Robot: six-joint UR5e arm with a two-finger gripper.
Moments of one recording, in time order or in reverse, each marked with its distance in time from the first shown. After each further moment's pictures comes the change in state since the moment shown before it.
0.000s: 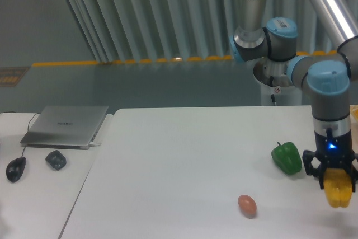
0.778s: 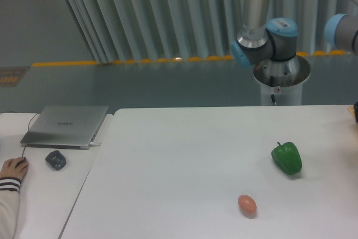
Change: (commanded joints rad) arm 0.259 0.114 -0.025 -0.221 0.000 0.730
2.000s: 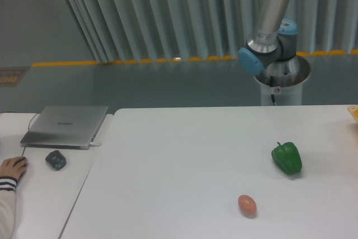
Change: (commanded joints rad) arm 0.302 -0.106 0.014 0.096 -0.113 0.630
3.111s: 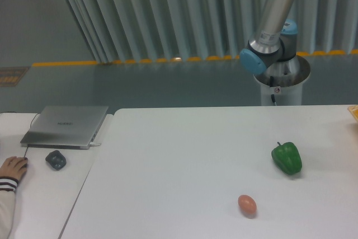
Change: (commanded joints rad) arm -0.052 0.018 0.004 -0.047 -0.020 -0.075
